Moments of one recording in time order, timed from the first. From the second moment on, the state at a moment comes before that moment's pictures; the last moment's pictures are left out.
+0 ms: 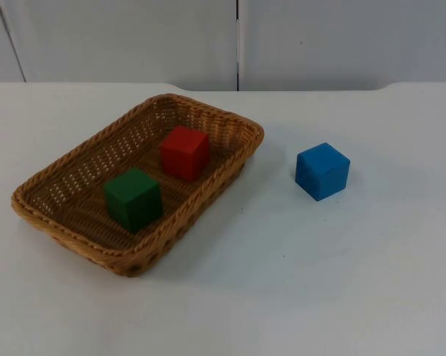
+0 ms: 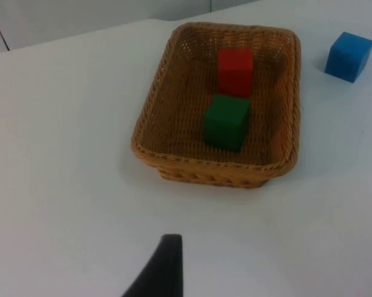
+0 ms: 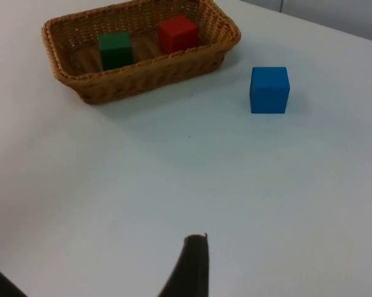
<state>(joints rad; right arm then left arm) 0.59 0.00 -0.52 0.00 1.08 -0.03 -0.36 0.00 -0.50 0.00 1.08 0.01</state>
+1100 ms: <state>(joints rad) 0.59 0.00 -0.52 0.00 1.08 -0.03 -0.36 0.00 -0.50 0.00 1.08 0.01</state>
